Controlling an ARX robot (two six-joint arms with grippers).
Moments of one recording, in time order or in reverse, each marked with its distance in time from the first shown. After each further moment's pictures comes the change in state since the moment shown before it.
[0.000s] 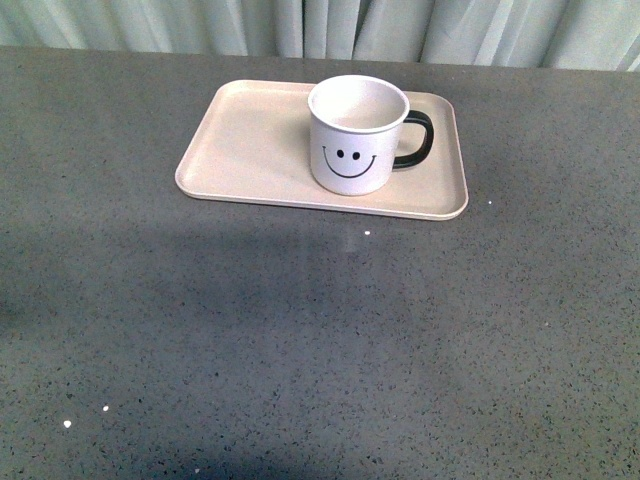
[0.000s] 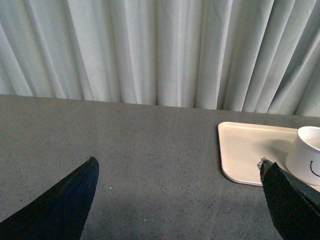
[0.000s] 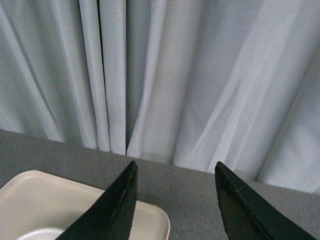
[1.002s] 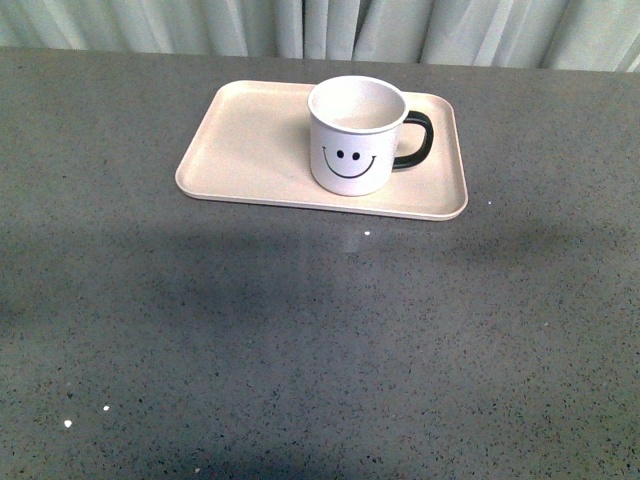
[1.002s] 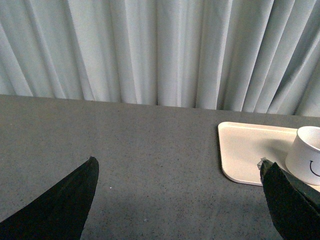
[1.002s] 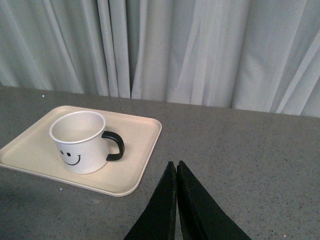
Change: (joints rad) left arm 0.000 0.000 0.000 0.000 0.000 0.000; right arm -0.104 -0.736 -0.803 0.050 -0.104 0.043
